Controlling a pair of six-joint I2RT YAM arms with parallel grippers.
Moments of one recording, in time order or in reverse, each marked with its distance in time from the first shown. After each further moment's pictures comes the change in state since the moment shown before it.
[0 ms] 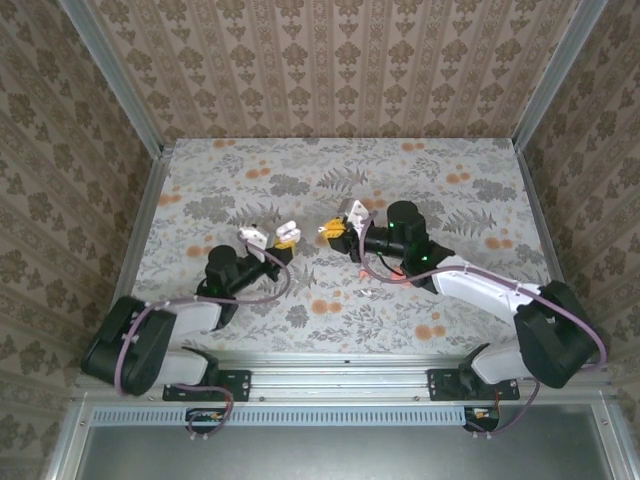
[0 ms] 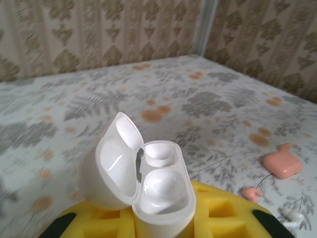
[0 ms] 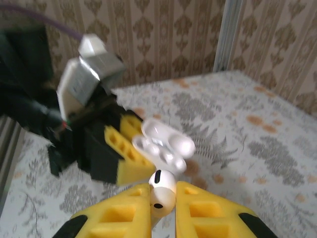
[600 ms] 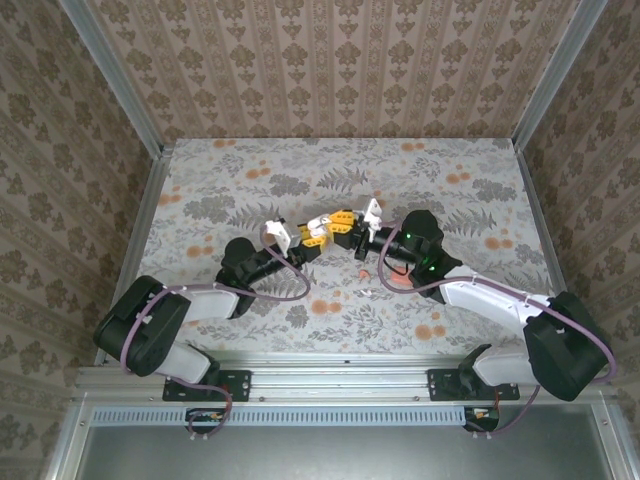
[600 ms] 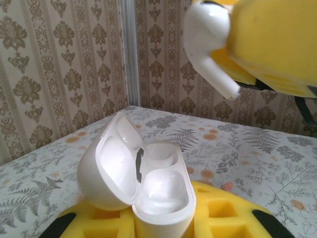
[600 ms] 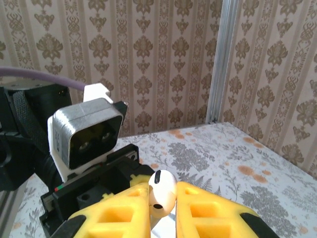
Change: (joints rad) left arm -0.162 0.086 0.134 0.170 0.111 0.068; right arm 0.000 -0.056 -0.082 0.267 0.002 0.105
